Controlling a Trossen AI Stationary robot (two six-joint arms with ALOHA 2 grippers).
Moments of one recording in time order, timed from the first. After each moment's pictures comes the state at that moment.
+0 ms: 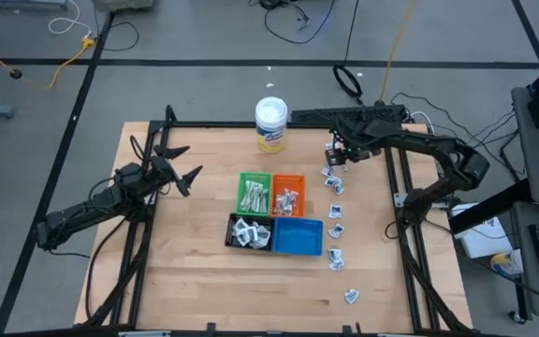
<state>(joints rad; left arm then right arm) 0.44 0.03 0.02 0.06 -0.16 0.10 -0.67 1.49 0.96 -0.83 0.11 0.64</state>
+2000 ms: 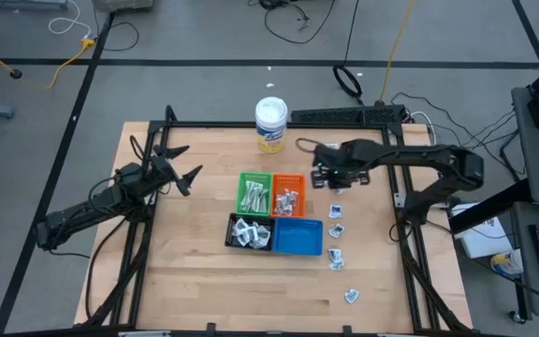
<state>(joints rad) 0.44 0.03 0.02 0.06 -0.17 0.10 -0.29 1.50 1.08 -1.02 -0.01 1.18</state>
